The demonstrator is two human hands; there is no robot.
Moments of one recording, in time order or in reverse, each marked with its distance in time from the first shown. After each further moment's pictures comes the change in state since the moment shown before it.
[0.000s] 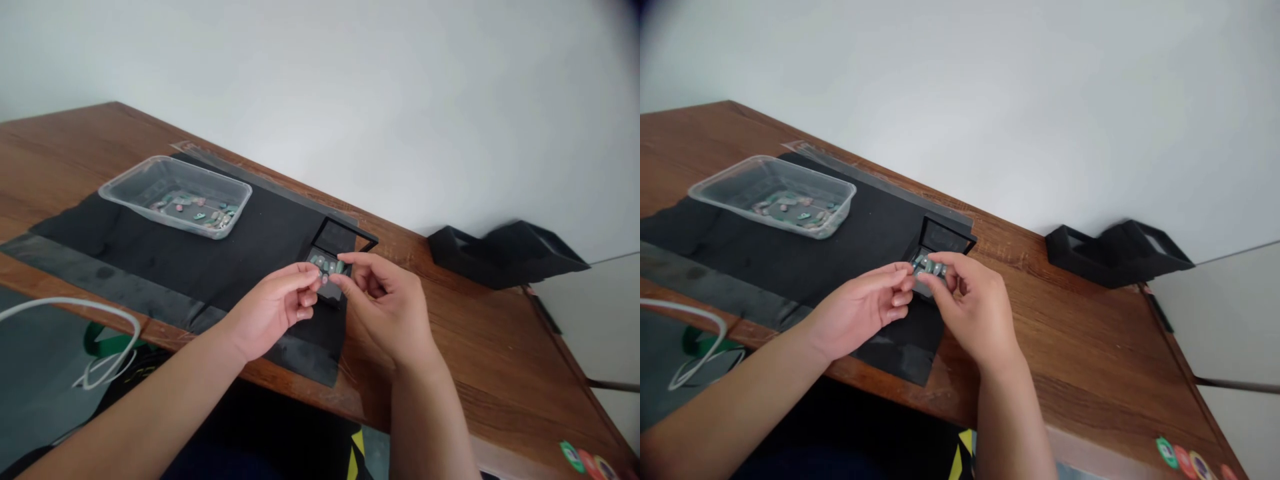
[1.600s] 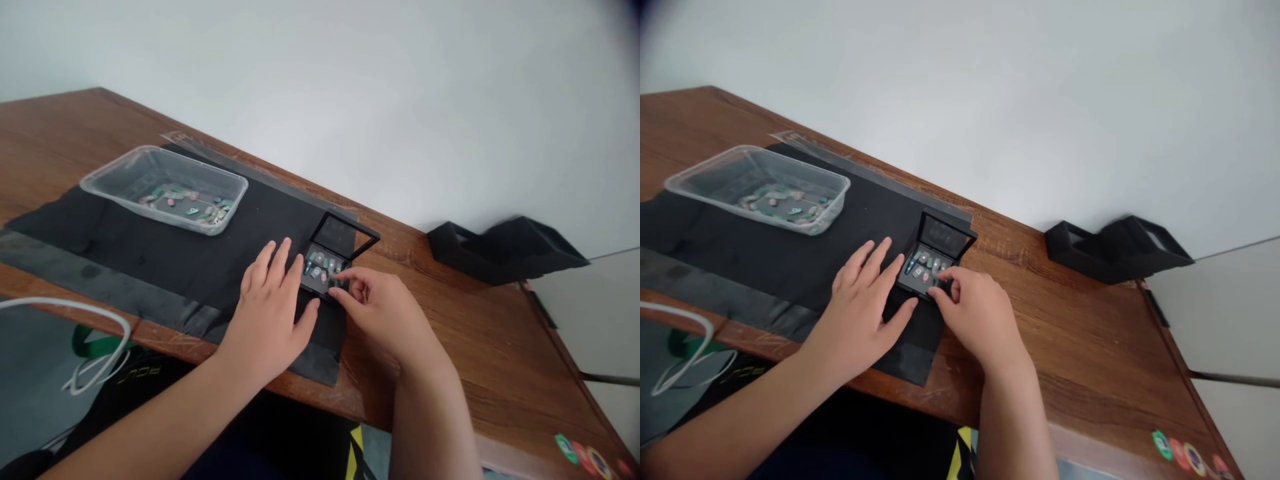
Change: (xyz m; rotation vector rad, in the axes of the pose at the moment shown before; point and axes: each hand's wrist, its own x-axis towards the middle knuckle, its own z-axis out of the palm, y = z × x) left_hand -0.014 -0.026 -0.016 2.001 0.411 0.765; right_hand 0.000 0.010 -0.004 -0.350 -0.329 0.299
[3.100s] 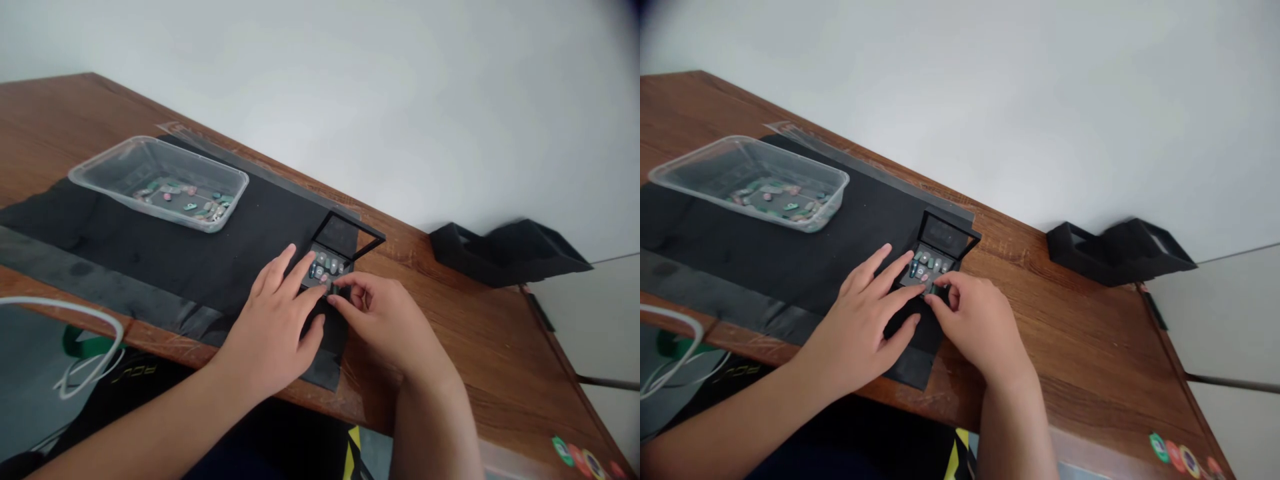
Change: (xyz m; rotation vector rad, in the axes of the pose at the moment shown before) left_hand -0.003 0.001 -0.007 -0.117 -0.056 0.145; right_hand -0.004 -0.008 -0.004 0.006 -0.102 0.044
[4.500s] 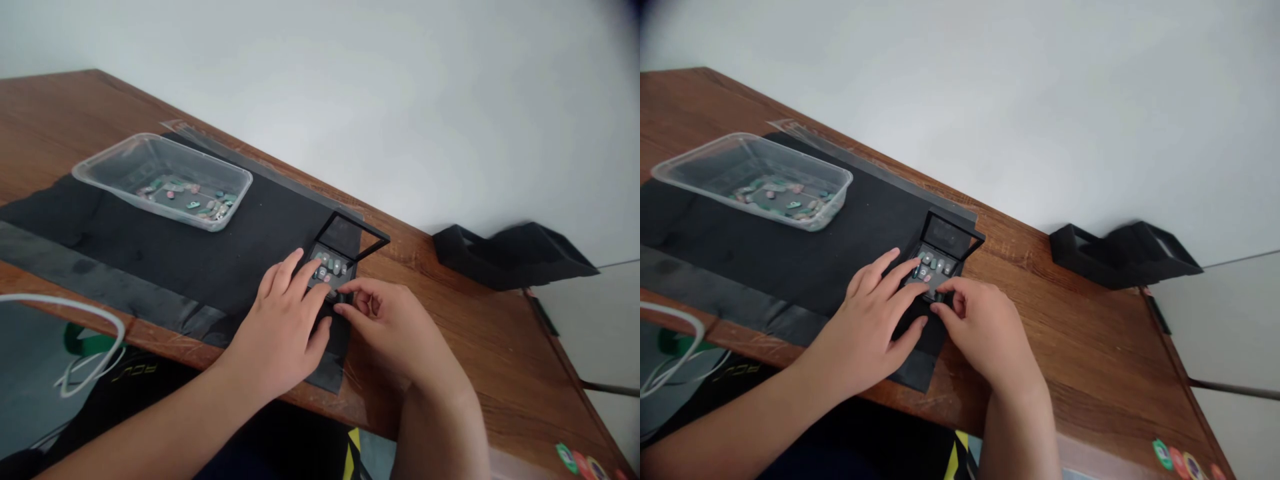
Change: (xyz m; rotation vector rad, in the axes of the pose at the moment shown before) left_hand 0.002 0.004 0.003 0.008 -0.003 0.018; right_hand -0.004 0.003 -0.003 0.024 -0.026 -0.017
